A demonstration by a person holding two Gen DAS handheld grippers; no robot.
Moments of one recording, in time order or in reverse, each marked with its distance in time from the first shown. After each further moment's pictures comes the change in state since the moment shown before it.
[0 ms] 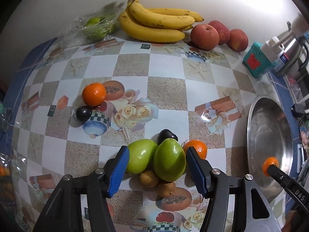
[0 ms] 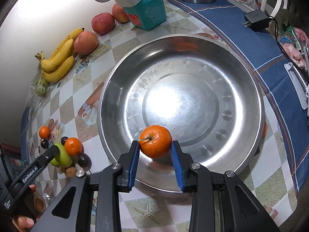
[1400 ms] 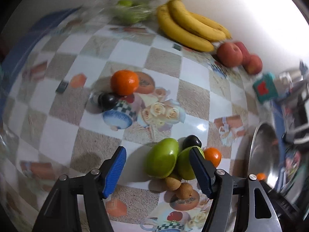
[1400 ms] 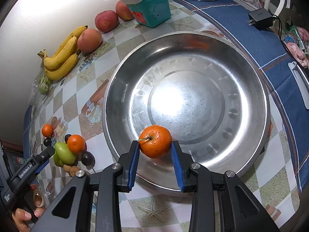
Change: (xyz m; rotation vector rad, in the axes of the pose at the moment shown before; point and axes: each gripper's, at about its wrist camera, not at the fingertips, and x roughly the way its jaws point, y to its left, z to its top) left arm 0.002 0.071 0.000 -0.245 0.034 -0.122; right arm 0.002 0.004 0.000 -0.003 0.018 0.021
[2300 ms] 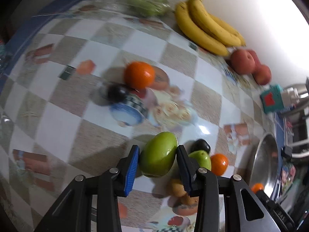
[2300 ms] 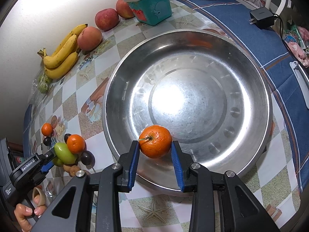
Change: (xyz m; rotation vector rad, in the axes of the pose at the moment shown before) left arm 0.013 0.013 0.003 -0.100 0.007 -0.012; right arm 0.002 0.001 -0.001 0.006 0.007 0.001
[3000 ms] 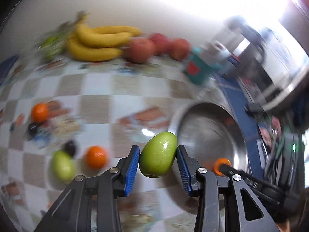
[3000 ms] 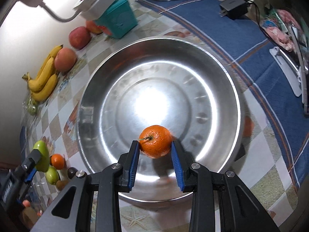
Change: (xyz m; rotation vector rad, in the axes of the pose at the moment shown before) left arm -0.022 -0.158 -0.061 0.472 -0.085 -0.202; right arm -0.008 -0.051 0.012 0.138 -0.043 -0.052
